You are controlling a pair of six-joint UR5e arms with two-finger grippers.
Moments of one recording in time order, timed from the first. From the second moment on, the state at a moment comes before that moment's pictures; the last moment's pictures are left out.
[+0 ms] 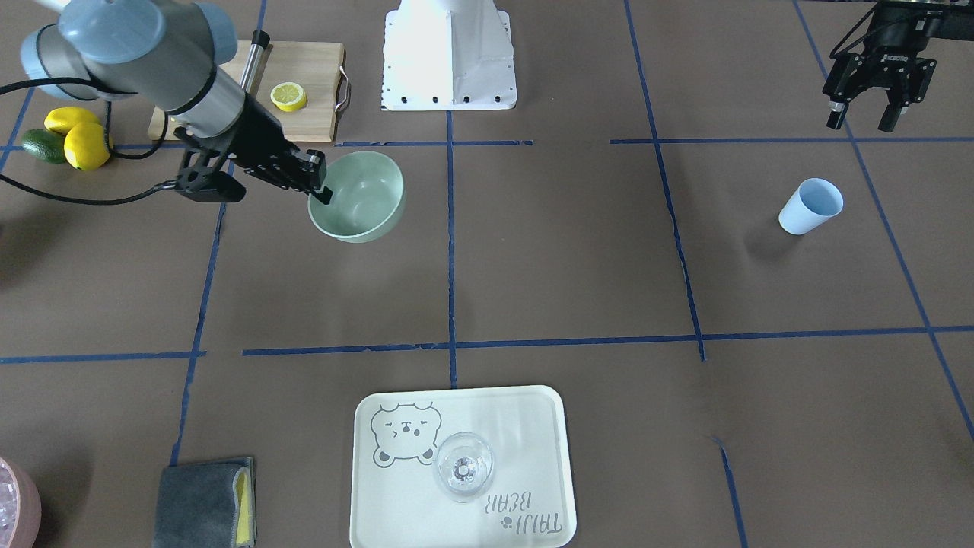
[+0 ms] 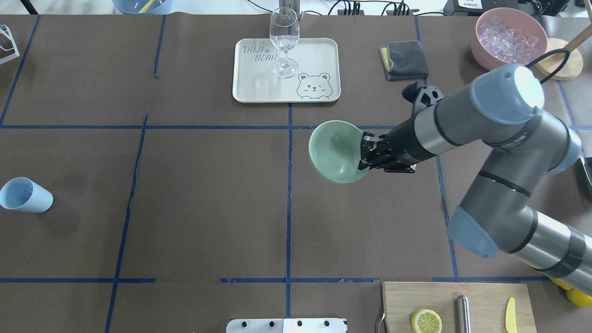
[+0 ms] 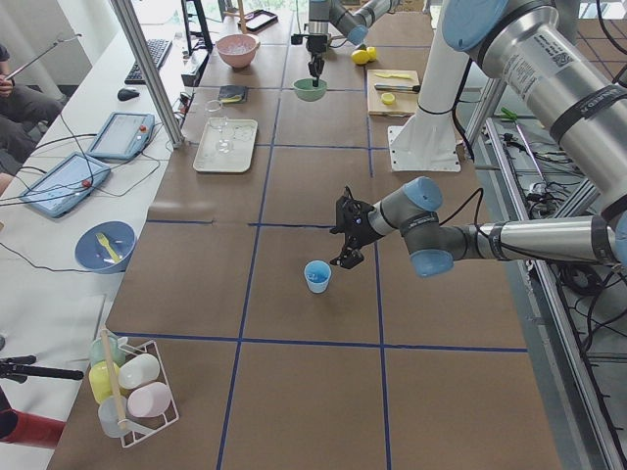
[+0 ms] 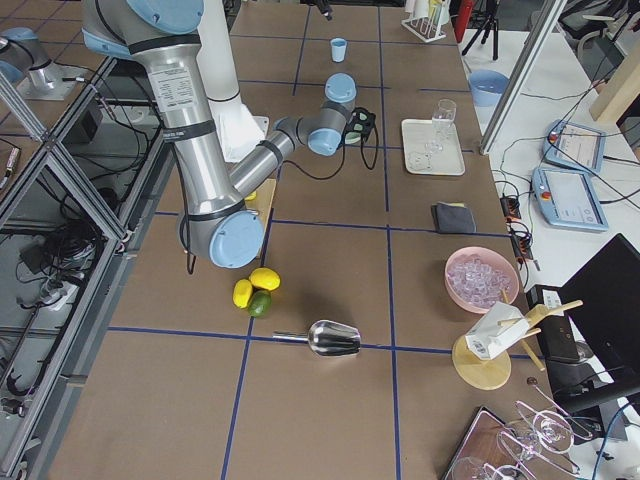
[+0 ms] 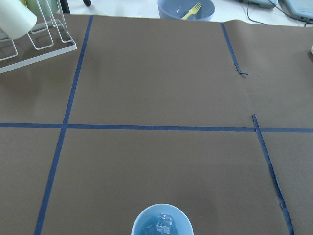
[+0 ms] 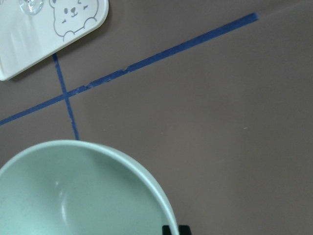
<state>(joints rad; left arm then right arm) -0.52 -0.85 -2.09 -2.79 -1.34 -1.30 0.67 -1.19 1.90 -1.17 2.14 1.61</state>
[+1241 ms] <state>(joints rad) -0.04 -0.90 -1.97 -2.50 -0.80 -1.73 0.46 -0.60 1.34 -1.38 1.95 1.72</state>
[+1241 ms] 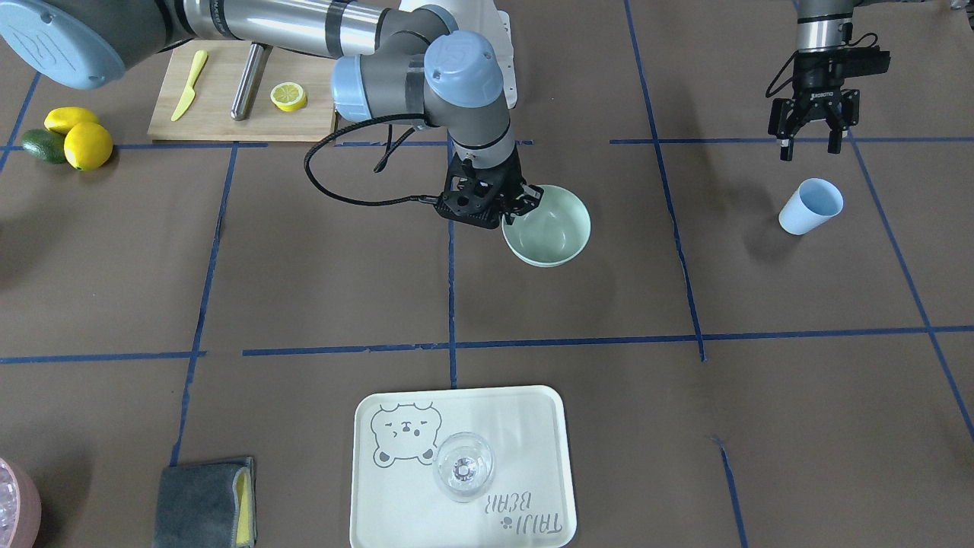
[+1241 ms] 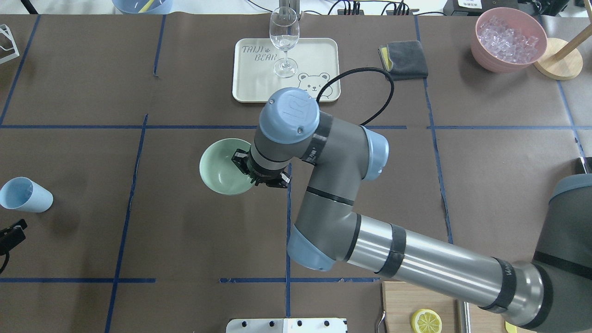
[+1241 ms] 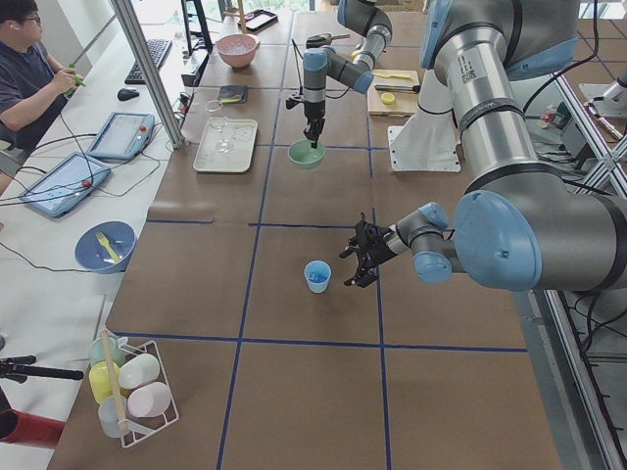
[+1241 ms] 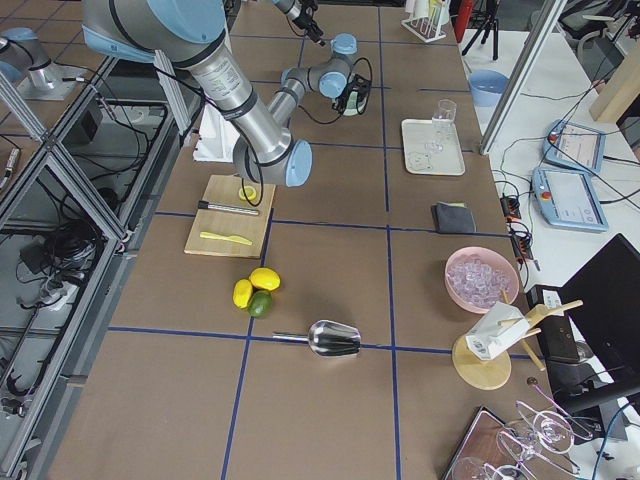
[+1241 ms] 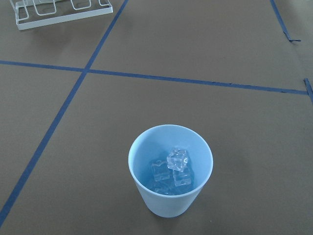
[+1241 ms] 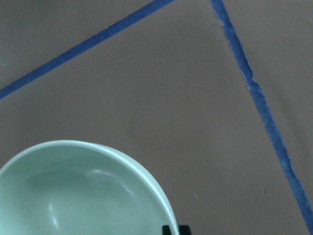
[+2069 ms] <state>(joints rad) -0.04 -0.94 -1.91 -2.50 -0.75 -1.73 0.43 -0.53 1.23 -1.37 1.89 1.71</state>
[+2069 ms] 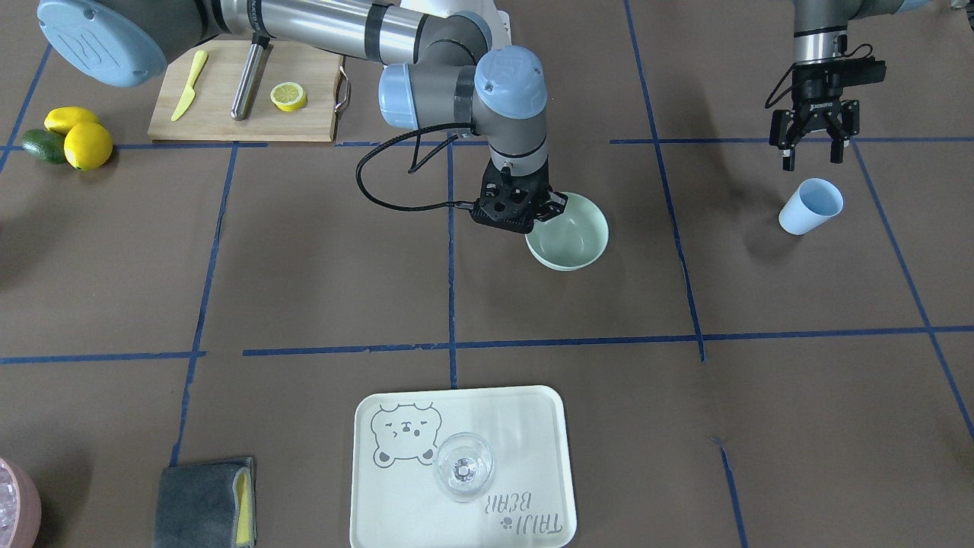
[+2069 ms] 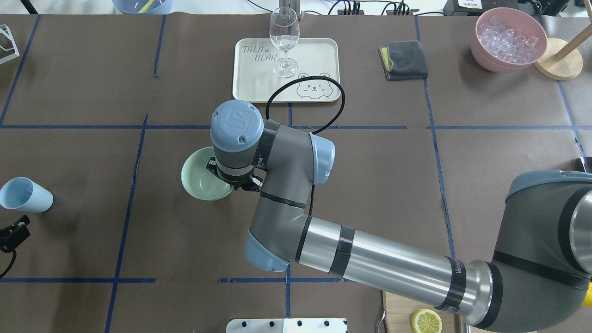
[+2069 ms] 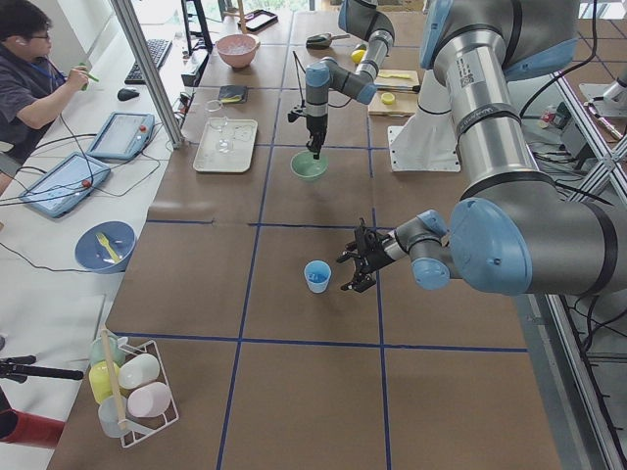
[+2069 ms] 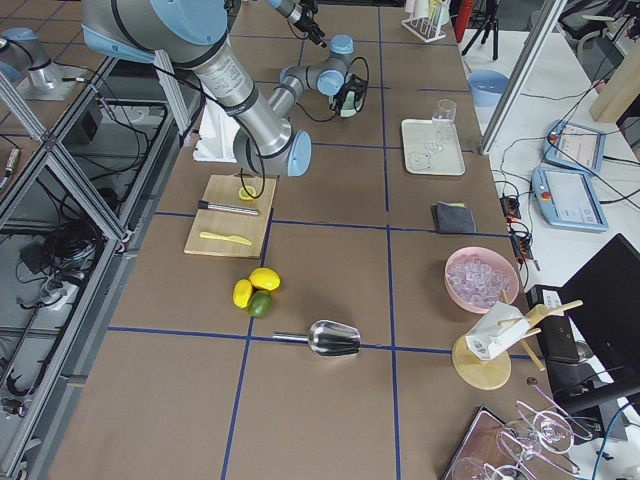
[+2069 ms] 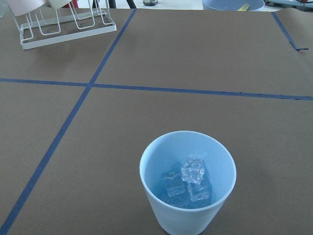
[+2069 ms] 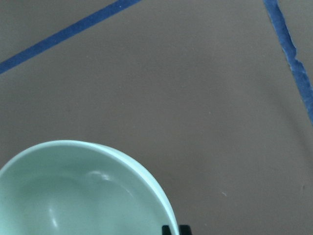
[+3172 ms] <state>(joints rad) -0.01 -1.09 -1.72 -2.49 -0.55 -1.77 0.48 -0.51 1.32 -1.49 1.88 1.65</state>
